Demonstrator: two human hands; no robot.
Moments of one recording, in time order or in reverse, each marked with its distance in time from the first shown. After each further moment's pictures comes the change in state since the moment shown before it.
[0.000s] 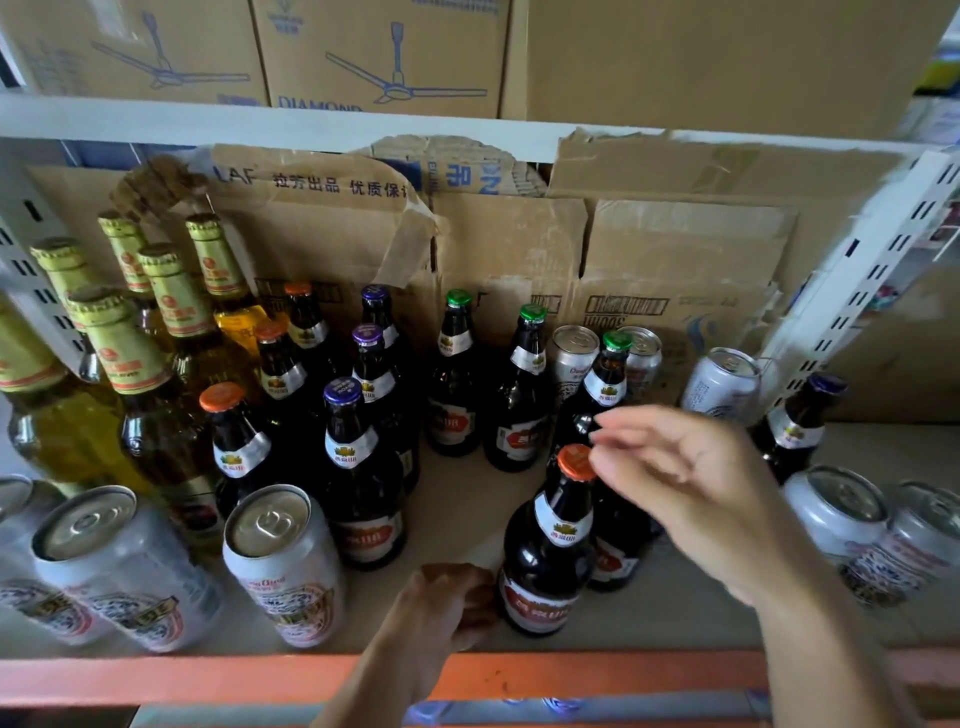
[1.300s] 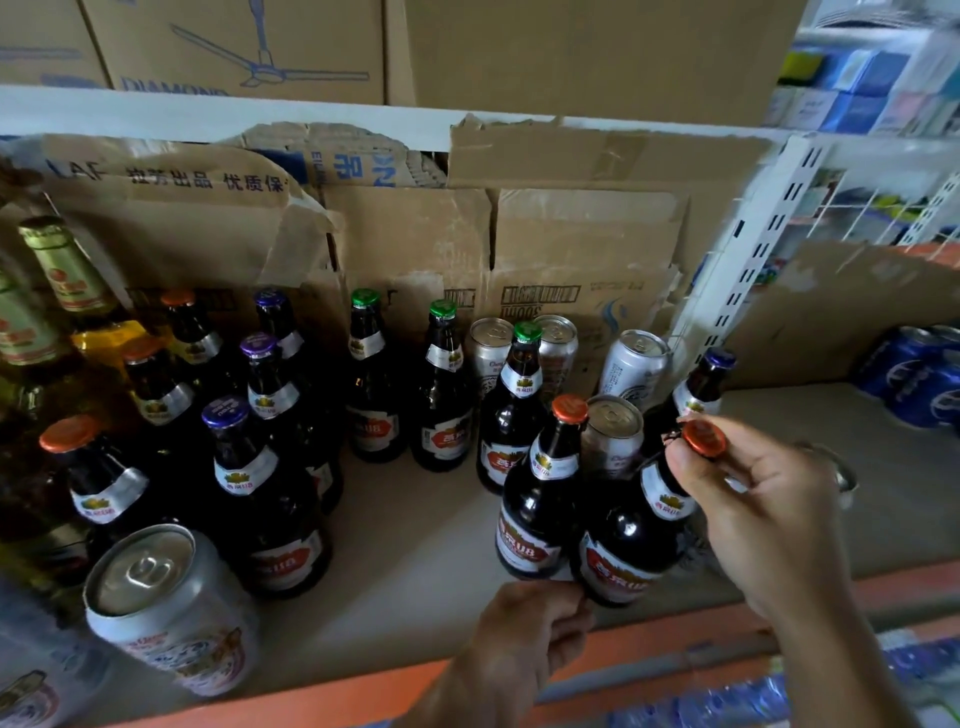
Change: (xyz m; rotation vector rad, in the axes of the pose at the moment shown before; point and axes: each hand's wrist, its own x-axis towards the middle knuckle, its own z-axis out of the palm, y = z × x) left_hand -0.019 -0.022 0.115 -0.003 -0.314 -0.149; right_hand -0.039 0.039 -0.065 -0.308 0.515 -0.139
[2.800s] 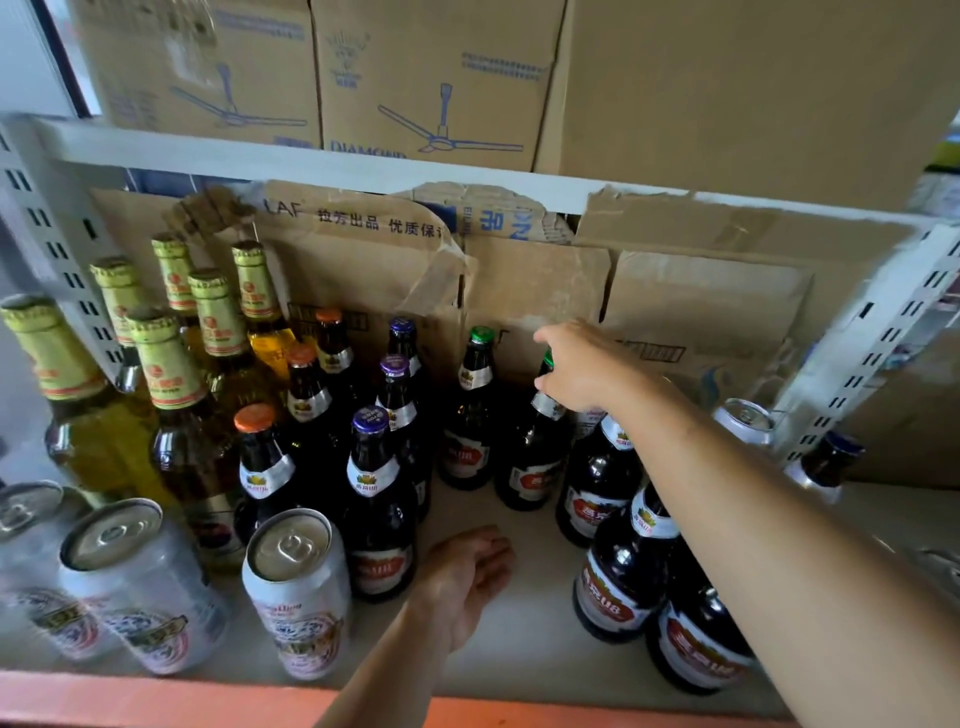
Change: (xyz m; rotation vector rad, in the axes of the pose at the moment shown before) left_hand 0.039 0.058 -0.120 -0.388 0.247 0.268; right_hand 0.137 -0.103 0.167 -0.693 -0.780 -0.061
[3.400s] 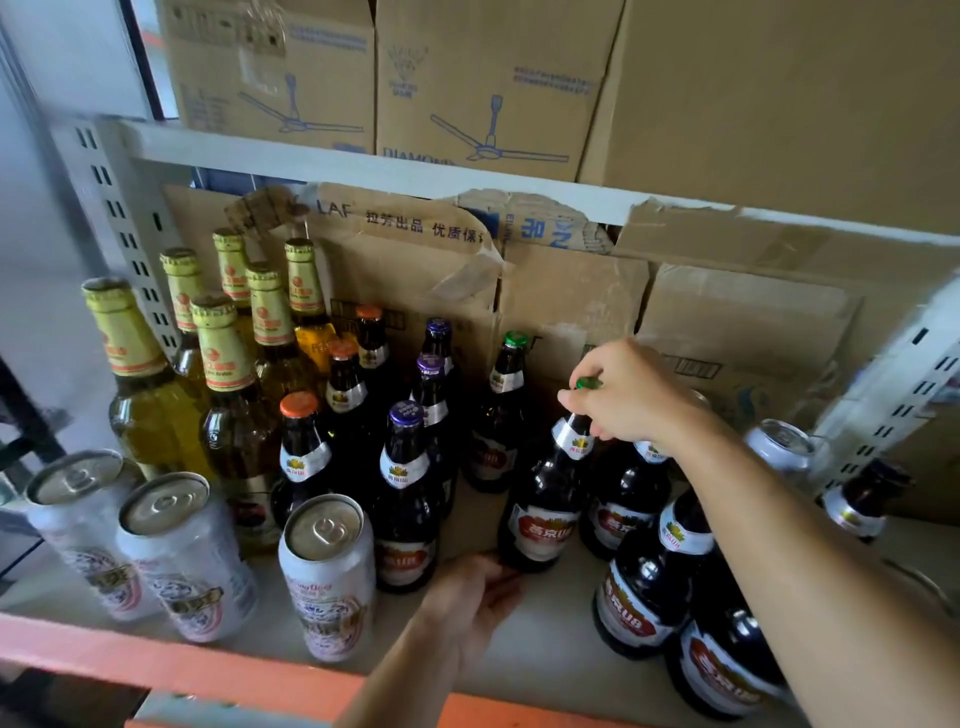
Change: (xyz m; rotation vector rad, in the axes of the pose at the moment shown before) left_hand -0.024 -0.002 -0.008 -0.011 0.047 -0.033; right_hand -0.017 0.011 0.010 0.303 0.100 -0.066
